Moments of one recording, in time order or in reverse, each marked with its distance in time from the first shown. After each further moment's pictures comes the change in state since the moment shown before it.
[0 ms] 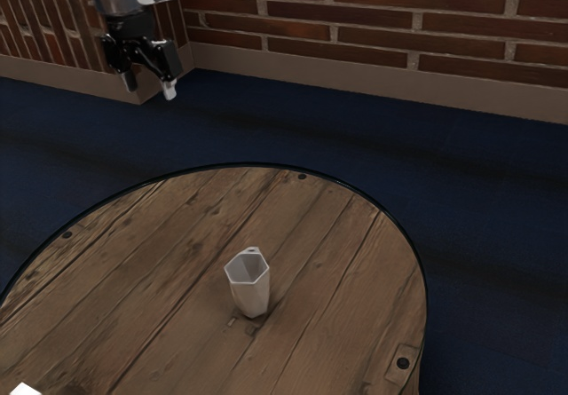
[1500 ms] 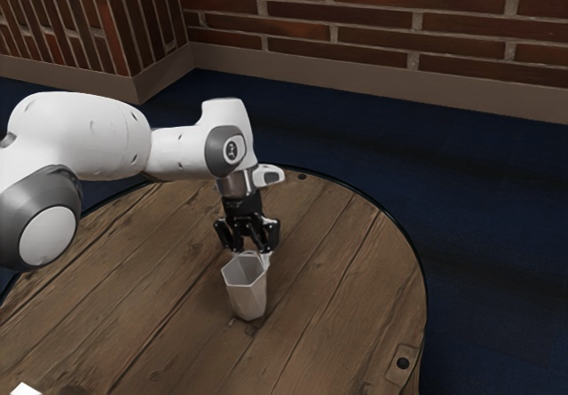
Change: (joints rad) arm -0.192 0.391 0.042 -0.348 -0.379 0.407 -0.094
